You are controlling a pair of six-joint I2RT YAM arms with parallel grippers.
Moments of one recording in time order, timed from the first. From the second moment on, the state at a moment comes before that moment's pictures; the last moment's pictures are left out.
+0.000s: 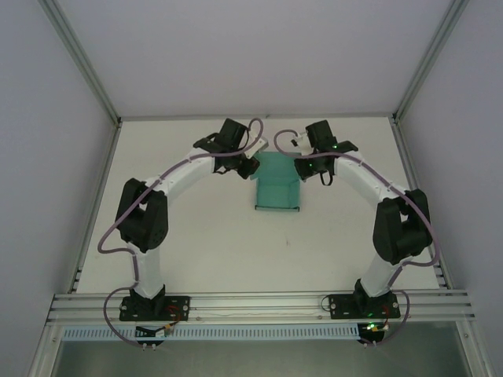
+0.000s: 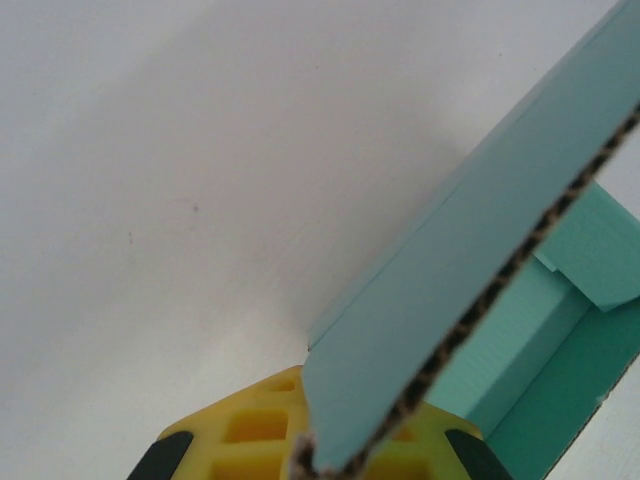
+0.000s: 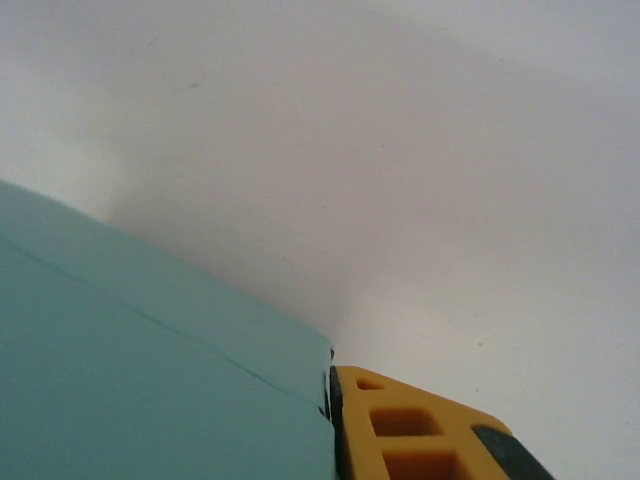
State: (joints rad) left arm -0.54 1.91 1.57 -0.56 0.22 0.20; right arm 0.39 1.72 1.37 -0.64 -0.03 -0.08
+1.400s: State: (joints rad) left arm -0.54 1.81 1.49 -0.74 0.37 0.39; right arm 0.50 1.68 1.00 -0.52 0.04 0.28
